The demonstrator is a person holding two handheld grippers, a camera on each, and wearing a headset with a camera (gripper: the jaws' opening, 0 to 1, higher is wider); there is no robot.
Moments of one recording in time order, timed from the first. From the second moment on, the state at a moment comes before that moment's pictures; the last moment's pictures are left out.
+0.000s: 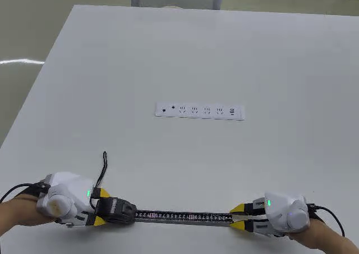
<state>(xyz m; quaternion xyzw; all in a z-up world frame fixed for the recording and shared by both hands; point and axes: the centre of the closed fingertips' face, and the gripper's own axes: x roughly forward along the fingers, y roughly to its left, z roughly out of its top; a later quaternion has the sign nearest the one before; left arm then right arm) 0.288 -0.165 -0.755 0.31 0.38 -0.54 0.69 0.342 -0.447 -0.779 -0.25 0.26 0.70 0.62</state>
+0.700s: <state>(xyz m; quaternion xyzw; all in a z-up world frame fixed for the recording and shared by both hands) 0.285 -0.167 -0.755 0.32 0.38 -0.54 0.68 0.337 -0.444 -0.787 -0.29 0.26 0.70 0.60</state>
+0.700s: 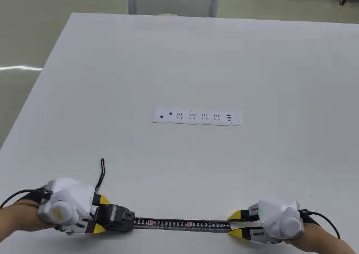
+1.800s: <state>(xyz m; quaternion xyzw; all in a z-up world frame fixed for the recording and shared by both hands) 0.283 -0.156 -0.734 0.26 0.37 -0.49 0.74 0.333 -0.445 -0.760 -0.28 0.30 0.63 0.66</state>
